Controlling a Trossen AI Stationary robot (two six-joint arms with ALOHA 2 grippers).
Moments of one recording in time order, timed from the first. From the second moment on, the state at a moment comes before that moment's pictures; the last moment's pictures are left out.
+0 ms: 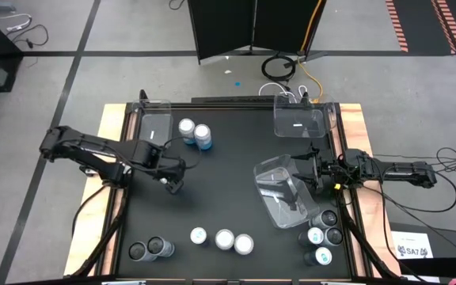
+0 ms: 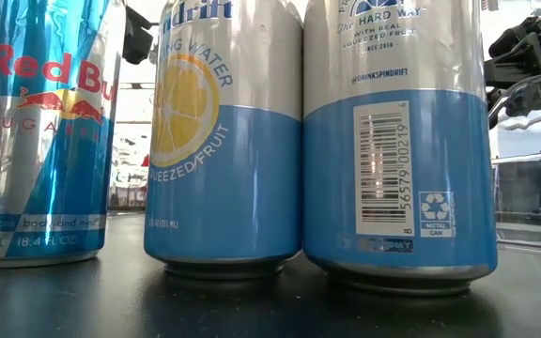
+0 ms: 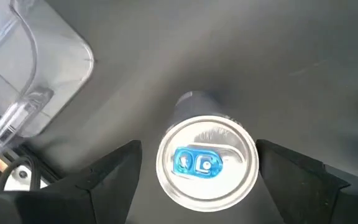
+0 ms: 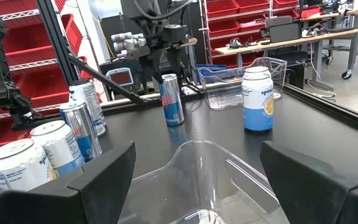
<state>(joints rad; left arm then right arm) -0.14 1.31 1.08 -1.26 -0.10 -0.94 -0.04 0.03 0.02 0.02 0.00 0.18</state>
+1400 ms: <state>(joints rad) -0.15 1.37 1.11 -1.16 -0.09 -0.95 -0.04 0.03 0.02 0.02 0.00 0.18</state>
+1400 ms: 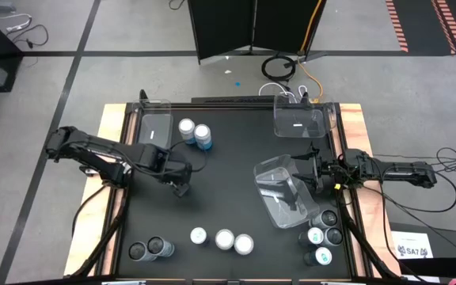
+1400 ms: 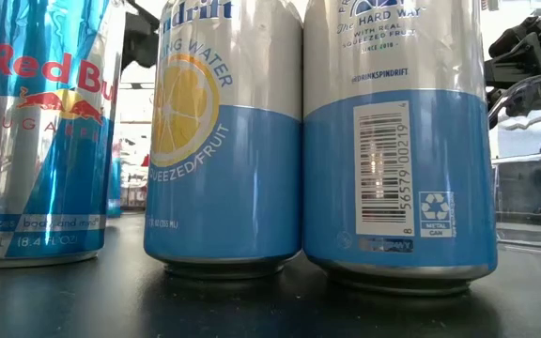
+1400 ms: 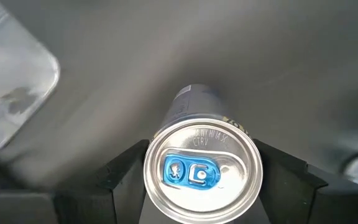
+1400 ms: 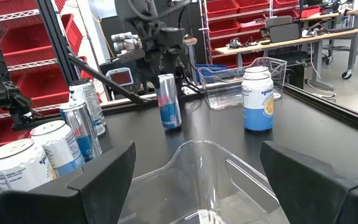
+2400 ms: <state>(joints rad) -0.26 1.64 1.52 -1.17 -0.12 -0.99 -0.04 0.03 0.02 0.02 0.00 0.18</state>
